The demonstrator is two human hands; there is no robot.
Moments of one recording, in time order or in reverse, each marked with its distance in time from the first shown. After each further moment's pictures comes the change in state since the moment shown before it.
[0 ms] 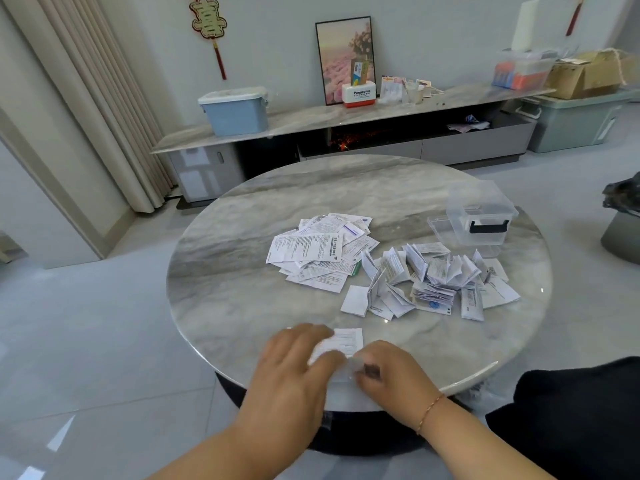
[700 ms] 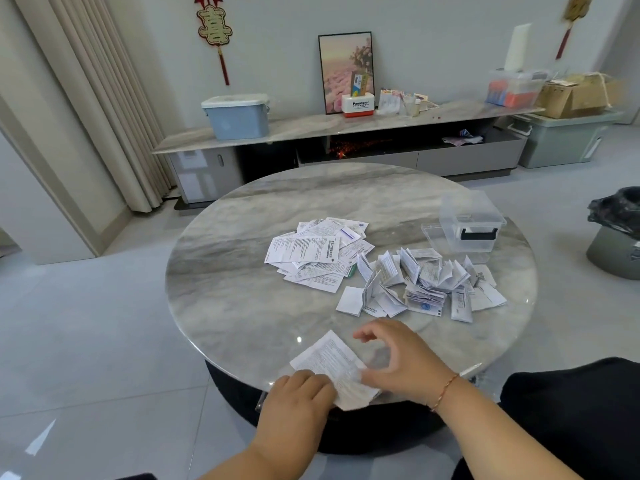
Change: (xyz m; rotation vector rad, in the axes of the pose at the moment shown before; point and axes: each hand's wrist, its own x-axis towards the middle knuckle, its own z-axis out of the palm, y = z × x) left_hand -0.058 0.005 0.060 0.006 -0.215 -0.101; right_hand -0.006 -0.012 -0.044 0.068 -0.040 0.032
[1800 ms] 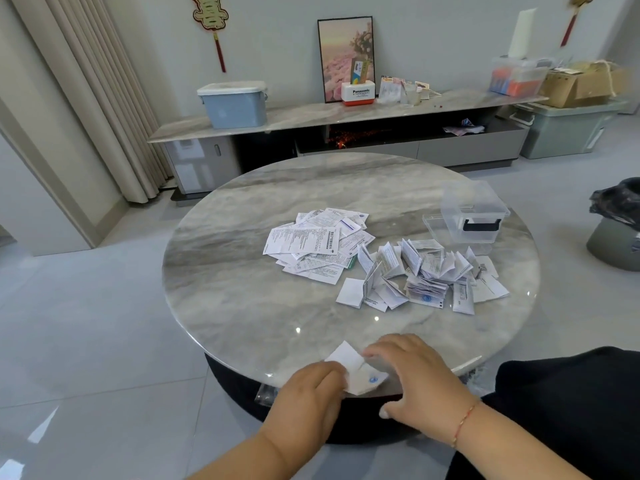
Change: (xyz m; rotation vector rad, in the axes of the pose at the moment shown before) left_hand 0.004 0.006 0.007 -0.297 0.009 -0.034; right_hand -0.035 -0.005 0.005 -0.327 -0.107 0.065
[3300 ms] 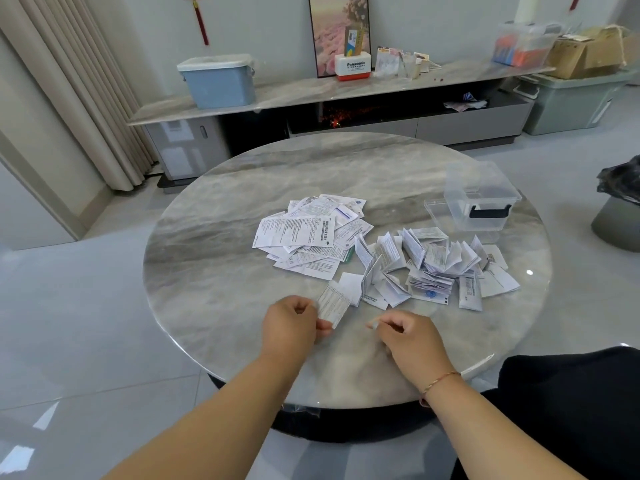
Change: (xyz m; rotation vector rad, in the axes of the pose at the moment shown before) left_hand 0.109 -0.016 -0.023 -0.721 0.152 -1.195; right_hand 0.060 0.019 0.015 0.667 0.396 0.333
